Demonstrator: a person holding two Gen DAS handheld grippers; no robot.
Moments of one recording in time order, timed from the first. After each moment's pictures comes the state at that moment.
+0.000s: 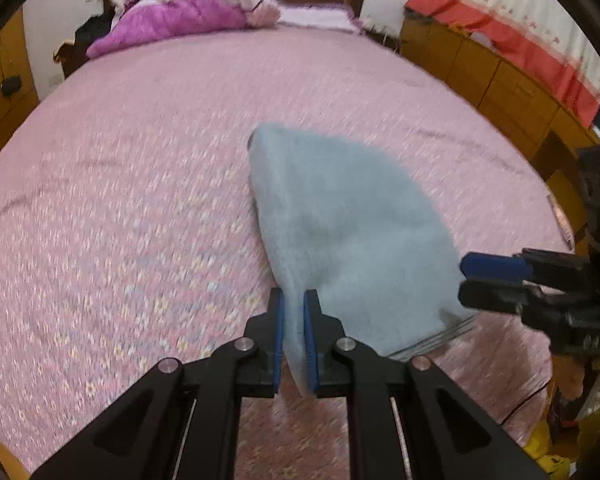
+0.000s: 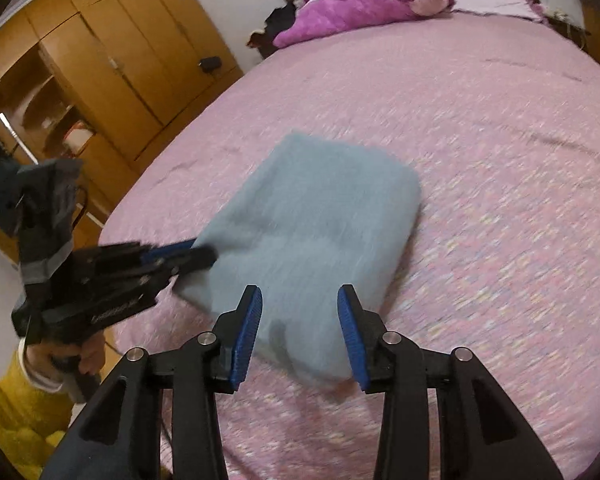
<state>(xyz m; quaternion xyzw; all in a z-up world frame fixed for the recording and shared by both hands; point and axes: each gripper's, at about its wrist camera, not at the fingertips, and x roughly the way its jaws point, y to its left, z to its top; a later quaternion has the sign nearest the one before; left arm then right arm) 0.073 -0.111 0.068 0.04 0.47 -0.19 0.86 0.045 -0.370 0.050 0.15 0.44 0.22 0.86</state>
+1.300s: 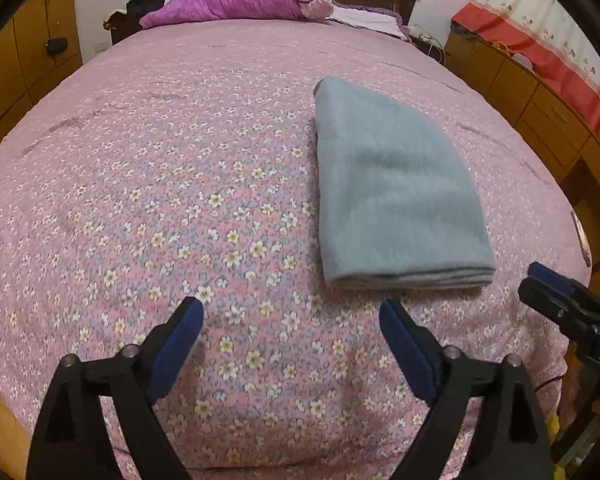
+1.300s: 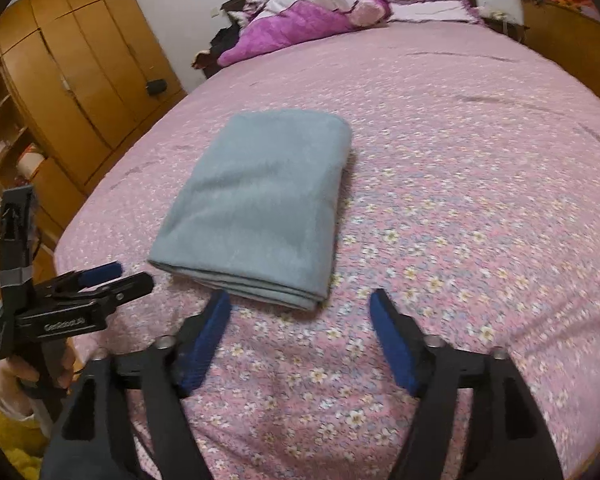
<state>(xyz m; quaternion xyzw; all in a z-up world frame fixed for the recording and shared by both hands) 0.010 -0.060 0.038 0.00 0.47 -0.13 0.87 -0.039 -0.389 0.027 0.15 0.41 0.09 0.89</state>
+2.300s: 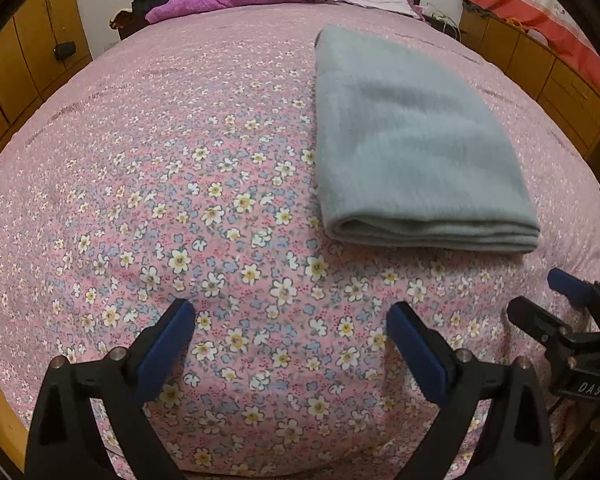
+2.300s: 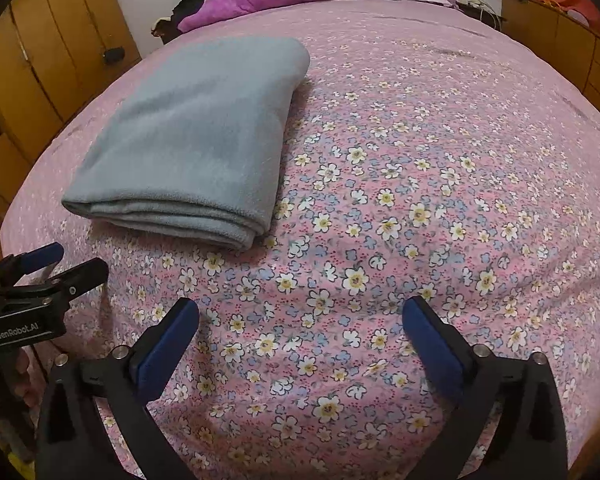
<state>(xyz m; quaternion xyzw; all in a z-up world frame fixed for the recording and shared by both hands) -0.015 -0.098 -0.001 0.04 0.49 -0.09 0.87 -0.029 -0.369 -0.027 0.10 0.47 0.02 0.87</state>
